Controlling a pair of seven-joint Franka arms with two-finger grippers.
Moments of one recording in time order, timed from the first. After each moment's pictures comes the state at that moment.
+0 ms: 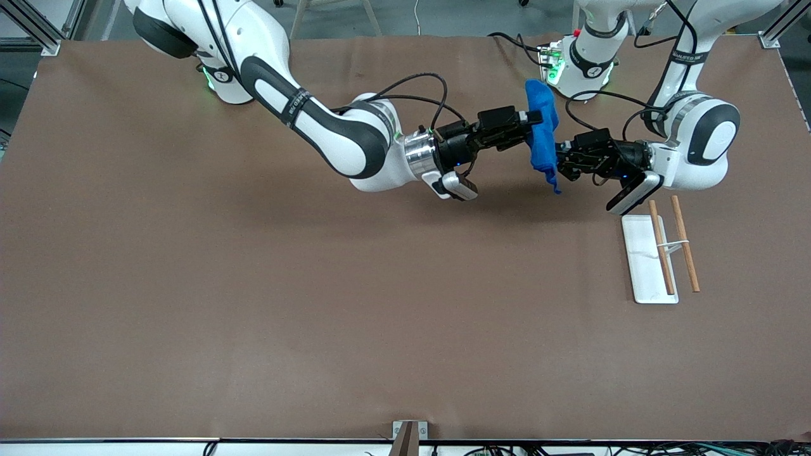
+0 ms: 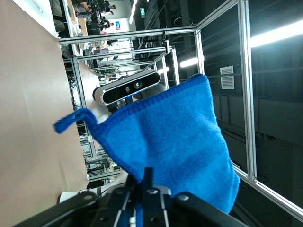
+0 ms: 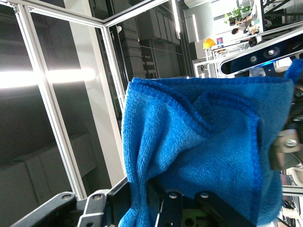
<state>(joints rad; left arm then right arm) 0.07 0.12 0.01 -2.36 -1.62 1.34 1.05 0.38 0.77 0.65 -1.40 2.08 2.11 -0.83</state>
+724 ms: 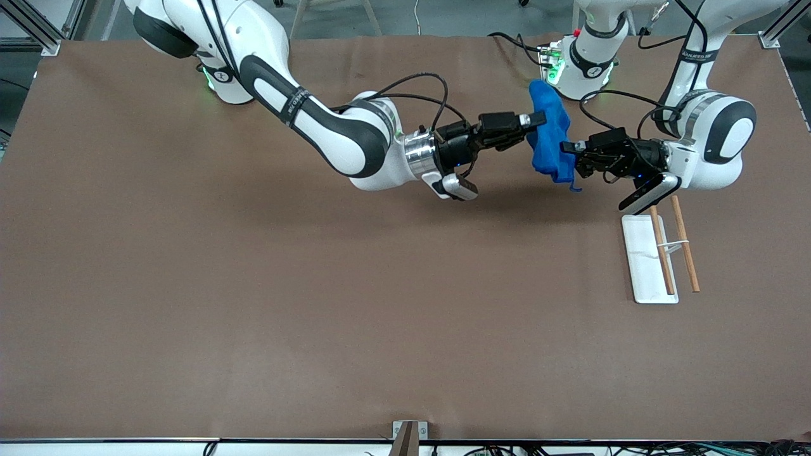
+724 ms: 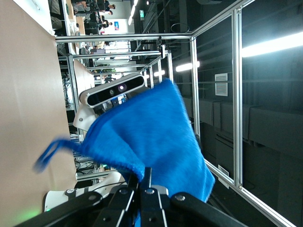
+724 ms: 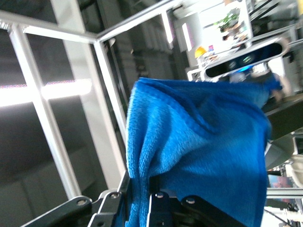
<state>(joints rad) 0.09 0.11 0.03 -2.33 -1.61 1.31 0.93 0.37 0.76 0.66 -1.37 2.09 2.23 -0.74</state>
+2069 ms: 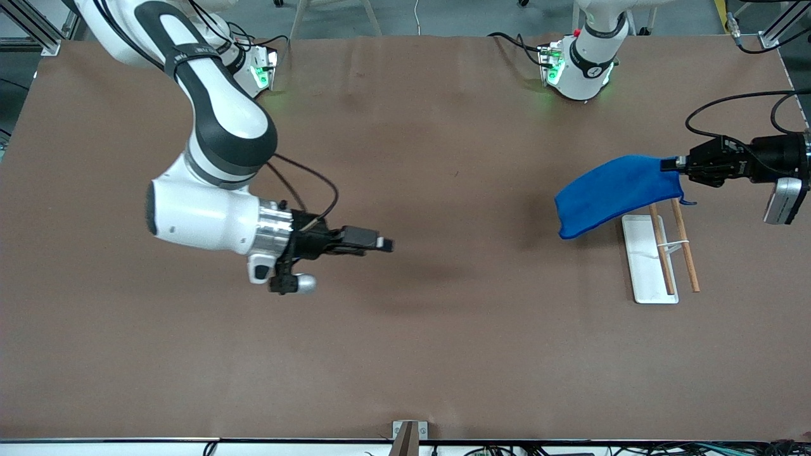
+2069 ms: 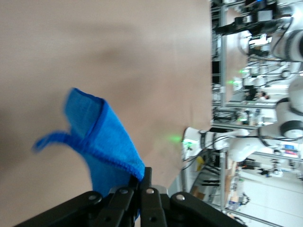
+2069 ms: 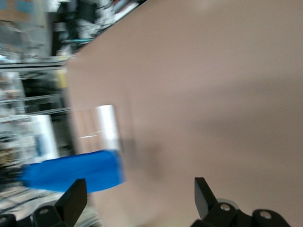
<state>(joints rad) 0.09 0.17 0.26 -1.76 -0.83 1.32 0.64 0.16 0.52 0.32 -1.42 0.62 2.16 0.23</state>
